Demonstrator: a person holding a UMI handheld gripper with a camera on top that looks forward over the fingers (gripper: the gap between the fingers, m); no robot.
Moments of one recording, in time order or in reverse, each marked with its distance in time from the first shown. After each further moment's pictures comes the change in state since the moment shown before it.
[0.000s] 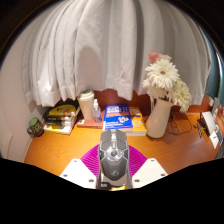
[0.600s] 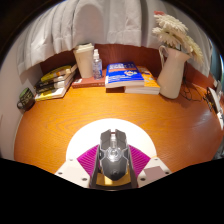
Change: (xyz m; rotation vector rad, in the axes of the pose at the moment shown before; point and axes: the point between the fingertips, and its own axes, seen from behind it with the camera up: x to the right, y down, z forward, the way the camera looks) arm -0.026 0.162 0.064 -0.249 0.003 0.029
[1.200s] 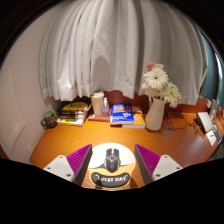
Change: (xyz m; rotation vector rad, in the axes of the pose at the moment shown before) arm 0.002 -0.077 -0.201 0.287 -0.035 -0.064
